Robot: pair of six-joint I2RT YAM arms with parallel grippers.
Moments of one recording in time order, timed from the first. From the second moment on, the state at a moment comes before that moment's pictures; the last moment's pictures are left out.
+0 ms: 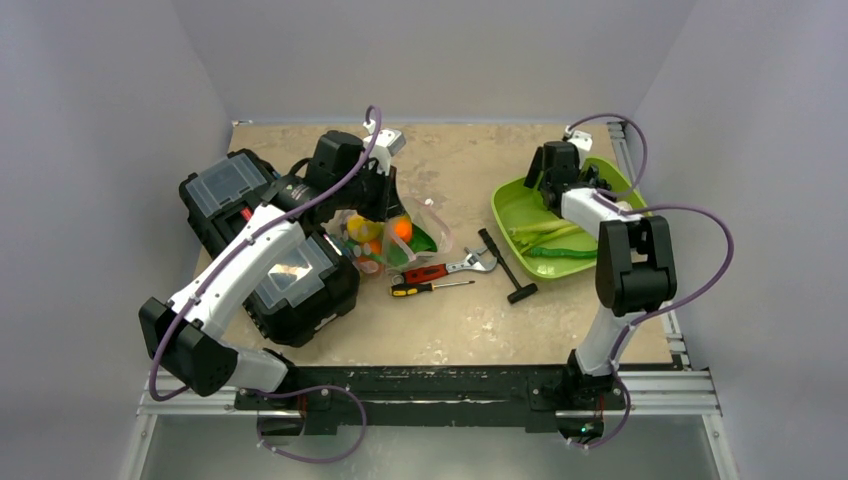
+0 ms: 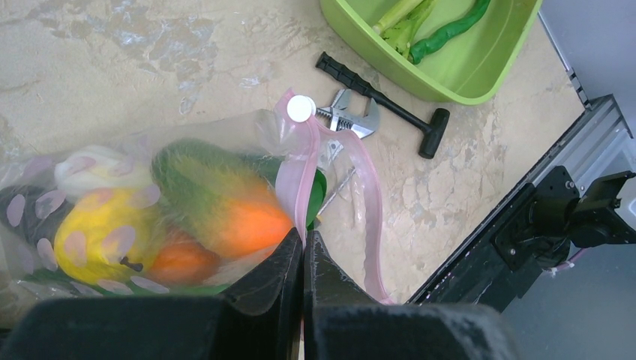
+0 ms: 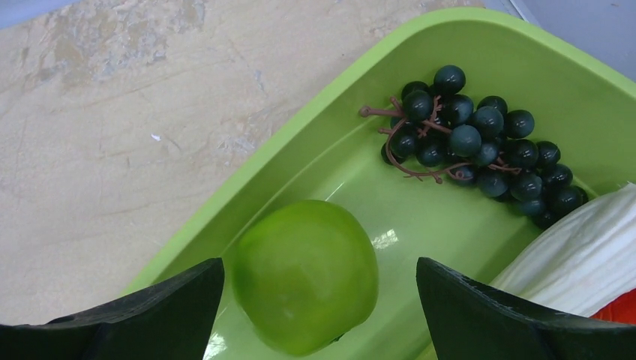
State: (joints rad) left arm -0.54 1.39 1.41 -0.67 0.29 -0.21; right arm 0.12 1.81 1.17 -0.01 0.47 0.34
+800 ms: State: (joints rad) left arm -0.54 1.39 1.41 -0.68 0.28 -0.21; right arm 0.10 1.83 1.16 -0.06 0.37 0.32
